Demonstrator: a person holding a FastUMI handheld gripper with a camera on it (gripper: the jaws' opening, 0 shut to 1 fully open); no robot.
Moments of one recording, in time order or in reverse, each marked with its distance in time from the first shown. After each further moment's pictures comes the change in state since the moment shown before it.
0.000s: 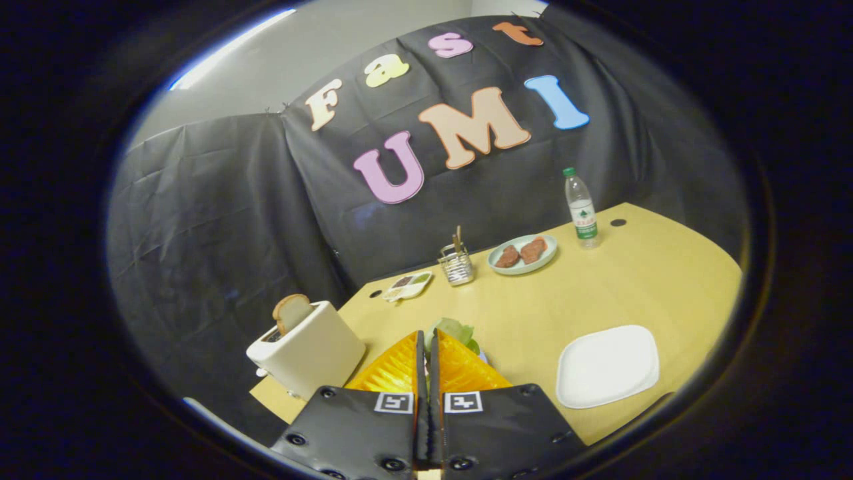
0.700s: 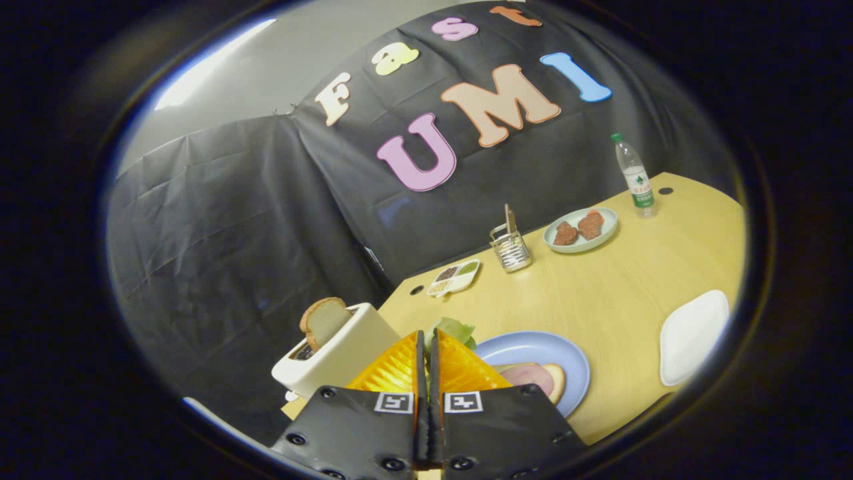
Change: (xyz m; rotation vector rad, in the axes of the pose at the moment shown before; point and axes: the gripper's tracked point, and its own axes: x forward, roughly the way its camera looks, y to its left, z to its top) arm 0.069 0.066 -0.034 0.095 0.036 0.084
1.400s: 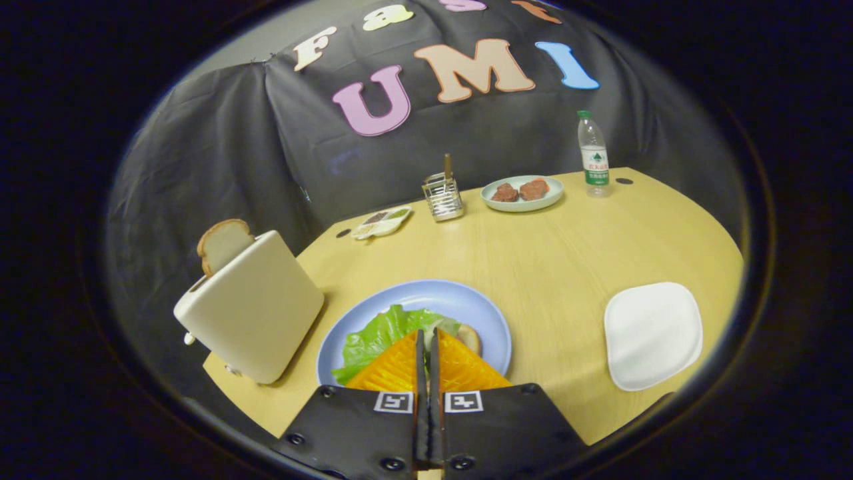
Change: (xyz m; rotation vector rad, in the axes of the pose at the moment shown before) arm -0.002 -0.099 -0.061 -0.175 0.188 -0.263
